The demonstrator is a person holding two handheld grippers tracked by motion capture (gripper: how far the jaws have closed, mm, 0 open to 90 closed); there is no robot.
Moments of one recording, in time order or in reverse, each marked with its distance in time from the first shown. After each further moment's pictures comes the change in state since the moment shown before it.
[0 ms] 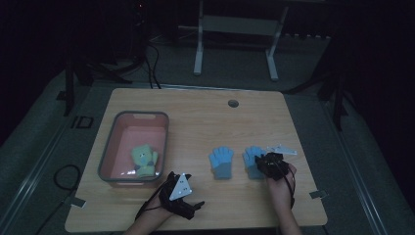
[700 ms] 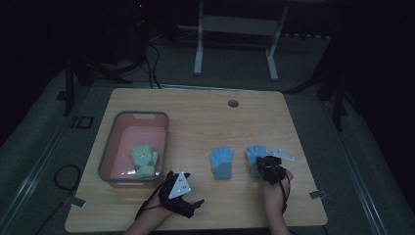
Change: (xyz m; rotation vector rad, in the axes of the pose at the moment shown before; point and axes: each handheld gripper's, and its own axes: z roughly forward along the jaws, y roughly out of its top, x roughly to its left) left arm 0.003 -0.001 0.001 -0.002 0.009 -0.015; right arm 0.018 -0.013 0.001 -0.016 -0.088 0.136
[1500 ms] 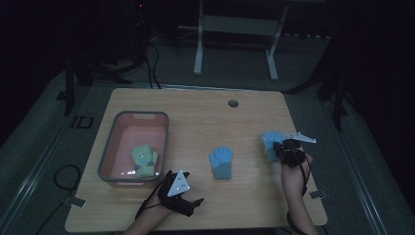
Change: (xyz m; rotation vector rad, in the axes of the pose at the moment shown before) left arm 0.004 0.000 0.000 -0.009 0.000 -0.031; right arm -0.055 0.050 -0.008 -0.026 0.004 -0.010
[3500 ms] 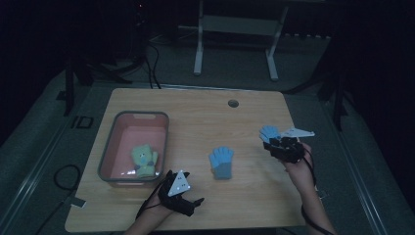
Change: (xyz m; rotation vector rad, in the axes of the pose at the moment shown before) left arm 0.000 0.001 0.001 0.006 0.003 -0.015; right arm -0.013 0.020 0.003 -0.008 0.270 -0.302
